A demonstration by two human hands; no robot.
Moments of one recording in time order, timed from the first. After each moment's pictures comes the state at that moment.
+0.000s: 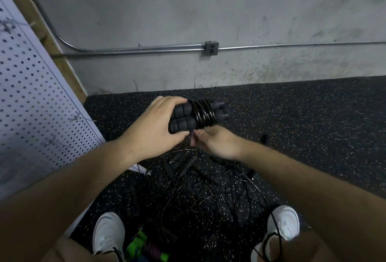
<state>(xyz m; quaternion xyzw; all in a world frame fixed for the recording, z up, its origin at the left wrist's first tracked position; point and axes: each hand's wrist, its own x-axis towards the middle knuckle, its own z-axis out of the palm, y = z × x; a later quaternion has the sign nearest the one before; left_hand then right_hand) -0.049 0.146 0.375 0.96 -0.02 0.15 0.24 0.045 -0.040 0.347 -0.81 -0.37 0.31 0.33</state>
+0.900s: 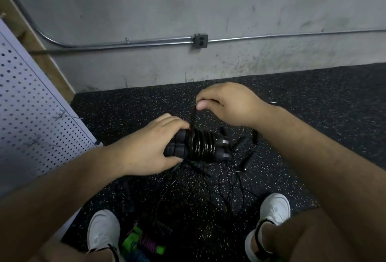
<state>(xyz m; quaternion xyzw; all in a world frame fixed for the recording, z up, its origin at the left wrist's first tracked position) -0.066 0.126 0.365 0.96 -0.15 0.02 0.21 0.085 -0.069 0.397 -0.85 -0.51 -0.02 0.14</state>
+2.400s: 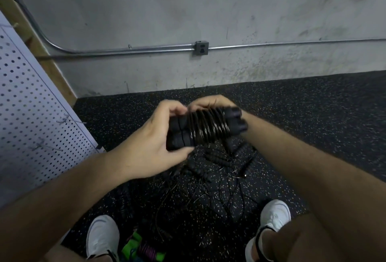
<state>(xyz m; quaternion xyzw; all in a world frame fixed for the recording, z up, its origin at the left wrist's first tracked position) -0.079 0.117 0.382 0.92 -0.11 0.13 0.34 0.083 -0.050 0.384 -0.76 -0.42 0.26 0.42</state>
